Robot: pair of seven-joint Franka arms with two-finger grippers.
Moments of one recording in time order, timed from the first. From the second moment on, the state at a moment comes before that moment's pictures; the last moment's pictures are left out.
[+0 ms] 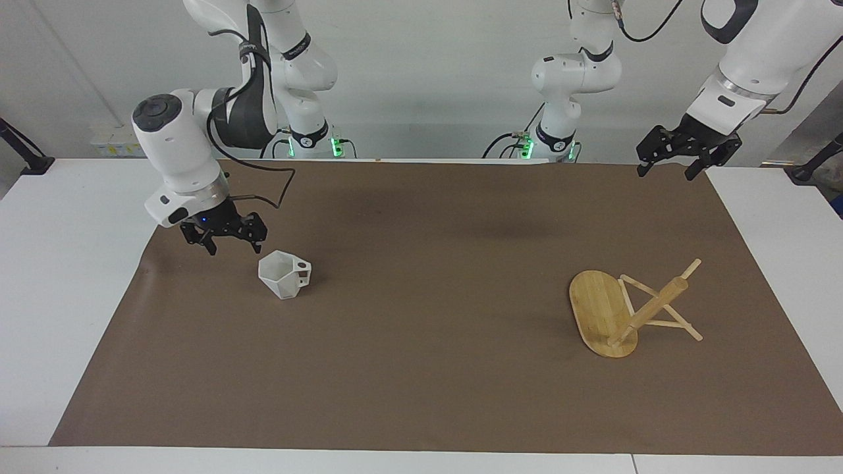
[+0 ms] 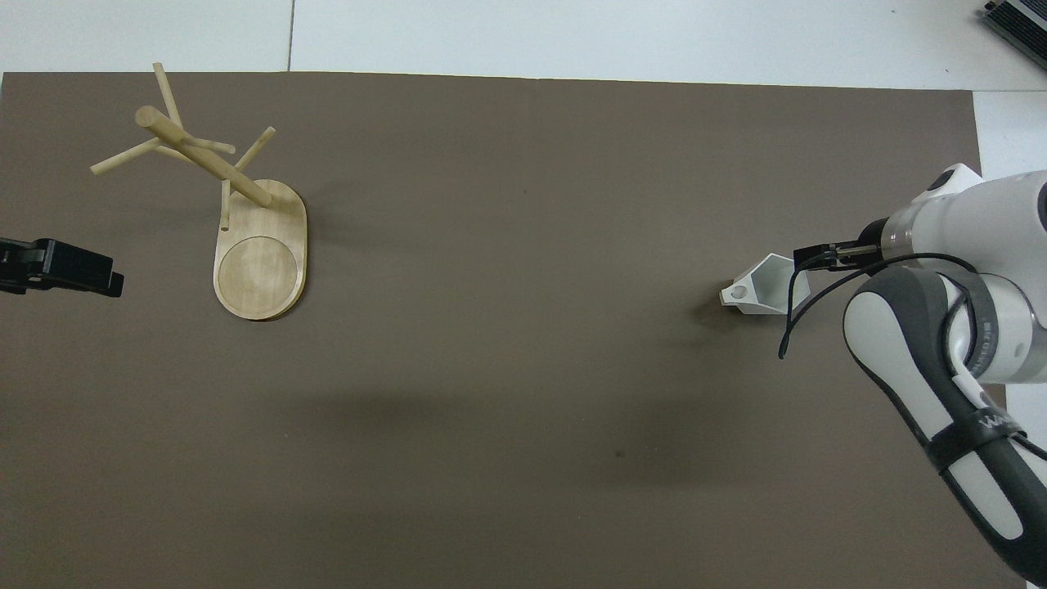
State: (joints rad) left arm 0.01 -0.03 -0.05 -1.58 -0.06 1.50 0.05; right arm -0.19 0.15 0.15 -2.01 -0.01 2.26 -0.09
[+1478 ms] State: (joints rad) left arm 0.01 -0.03 -0.05 -1.58 -0.06 1.50 0.05; right arm -0.19 0.17 0.17 -2.04 -0.01 2.26 -0.05
